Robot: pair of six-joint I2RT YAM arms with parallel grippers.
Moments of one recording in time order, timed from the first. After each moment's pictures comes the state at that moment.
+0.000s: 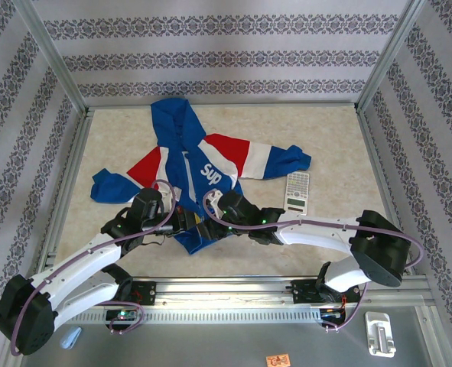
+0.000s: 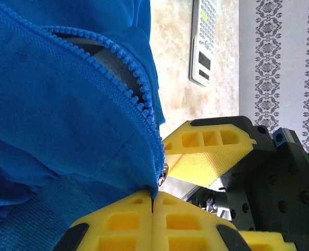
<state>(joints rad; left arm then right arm) -0.54 0.91 0.45 -0.18 0.50 -0.94 1.05 1.45 0.79 -0.05 -0.12 0.47</state>
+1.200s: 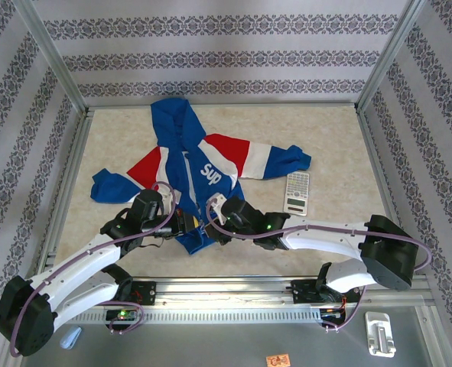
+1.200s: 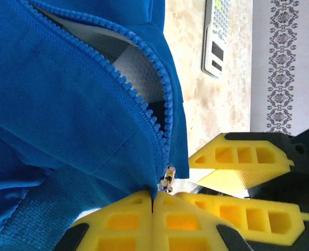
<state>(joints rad) -0.54 0.90 0.45 -0.24 0.50 -0.90 1.09 1.38 0.74 -0.08 -0.06 0.39</state>
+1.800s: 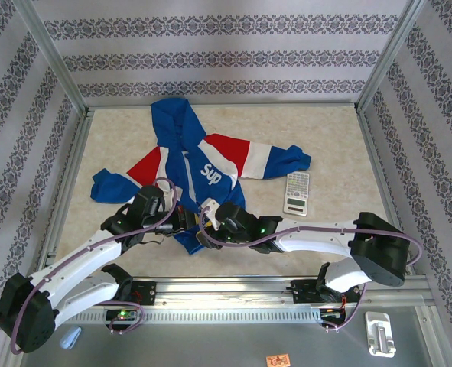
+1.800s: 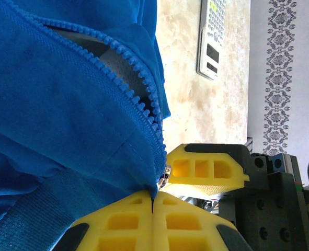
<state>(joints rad) -0.54 0.93 0.51 -0.28 0.50 -0.90 1.12 1.44 0.74 0.01 -0.04 0.33</state>
